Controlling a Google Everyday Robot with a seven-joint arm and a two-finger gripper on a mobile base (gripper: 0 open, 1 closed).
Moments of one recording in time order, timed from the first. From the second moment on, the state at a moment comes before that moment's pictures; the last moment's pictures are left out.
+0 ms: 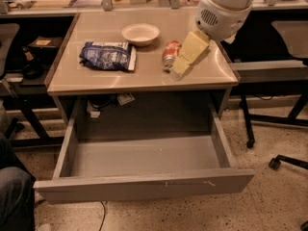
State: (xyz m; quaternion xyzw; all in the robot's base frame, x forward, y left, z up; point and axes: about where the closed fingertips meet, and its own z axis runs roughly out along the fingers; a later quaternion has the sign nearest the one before) arm 0.548 -0.120 0.952 -0.37 0.92 0.01 0.12
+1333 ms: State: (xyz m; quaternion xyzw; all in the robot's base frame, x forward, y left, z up) arm 0.627 -0.066 0.946 -0.31 0.94 0.07 0.14
